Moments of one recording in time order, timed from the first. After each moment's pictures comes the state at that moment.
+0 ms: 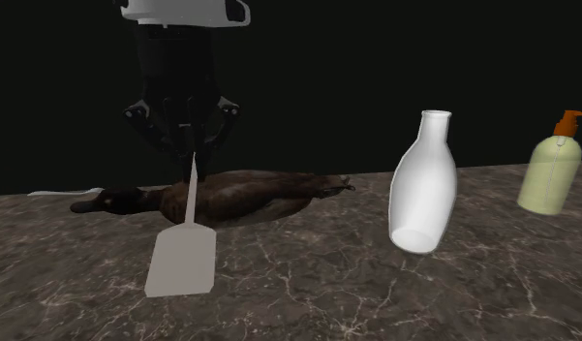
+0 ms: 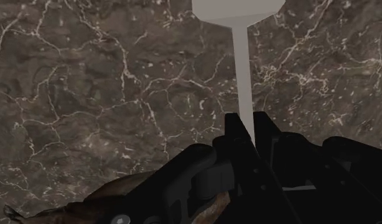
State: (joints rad) arm 0.24 -0.52 0.24 -2.35 0.12 1.91 0.00
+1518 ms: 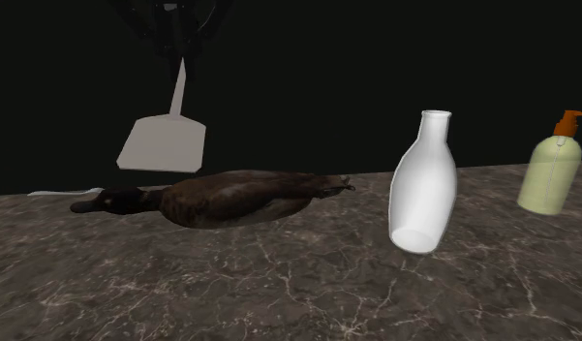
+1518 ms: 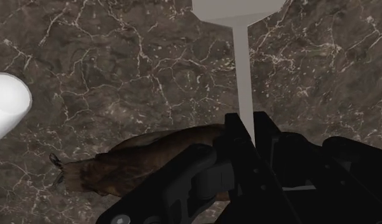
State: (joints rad) arm 0.22 -0.48 0.22 -2.01 0.10 1.61 0.01
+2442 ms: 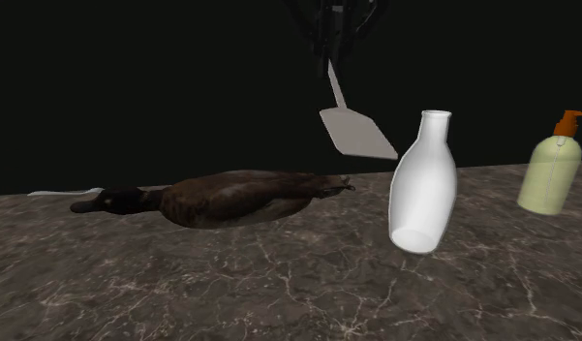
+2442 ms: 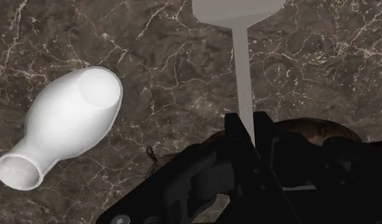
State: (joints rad) arm 0.12 -0.41 -0.02 -1.95 0.01 1.61 -0.31
